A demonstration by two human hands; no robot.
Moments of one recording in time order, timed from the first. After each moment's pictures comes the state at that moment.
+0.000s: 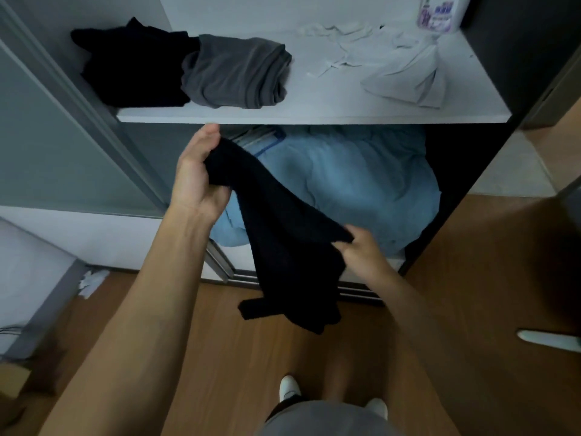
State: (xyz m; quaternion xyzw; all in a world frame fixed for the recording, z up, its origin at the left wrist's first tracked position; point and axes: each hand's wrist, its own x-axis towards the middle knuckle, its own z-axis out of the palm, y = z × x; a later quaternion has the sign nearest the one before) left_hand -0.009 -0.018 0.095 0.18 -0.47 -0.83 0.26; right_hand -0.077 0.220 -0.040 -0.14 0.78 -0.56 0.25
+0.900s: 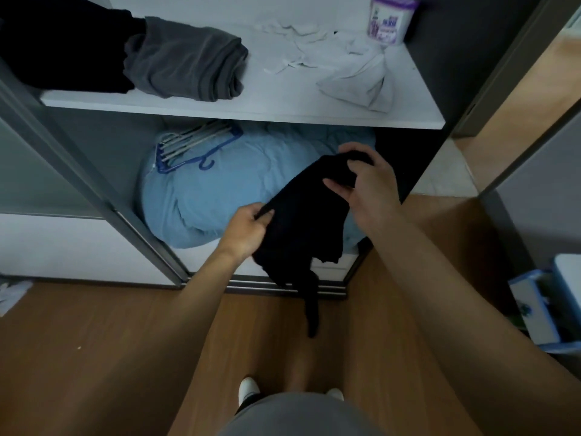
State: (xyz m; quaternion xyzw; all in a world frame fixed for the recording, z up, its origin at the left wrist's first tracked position) left_hand -0.033 0.069 -0.014 0.22 -0.80 -0.55 0.06; right_hand -0.118 0.241 0.074 0.03 0.57 -0.81 0.14
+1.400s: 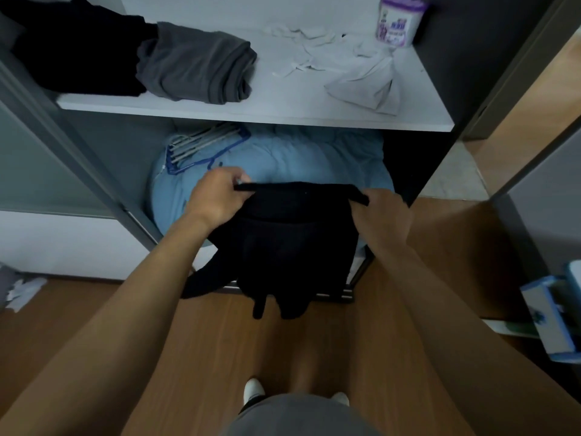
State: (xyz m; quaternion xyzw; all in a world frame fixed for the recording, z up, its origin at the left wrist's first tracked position) left_hand -0.047 -0.001 0.028 0.19 -0.91 -0.34 0.12; right_hand -0.125 0.270 0.003 -0.10 0.93 -0.33 -0.09
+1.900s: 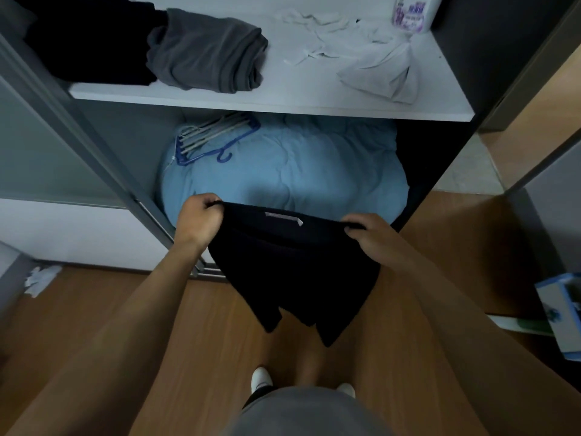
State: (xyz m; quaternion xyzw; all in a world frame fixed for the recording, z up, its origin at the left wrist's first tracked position) left_hand 0.003 -0.026 -0.022 0.32 -0.83 -0.43 0.13; right_hand -0.107 0.279 -0.014 -0.22 0.85 -0.42 0.25
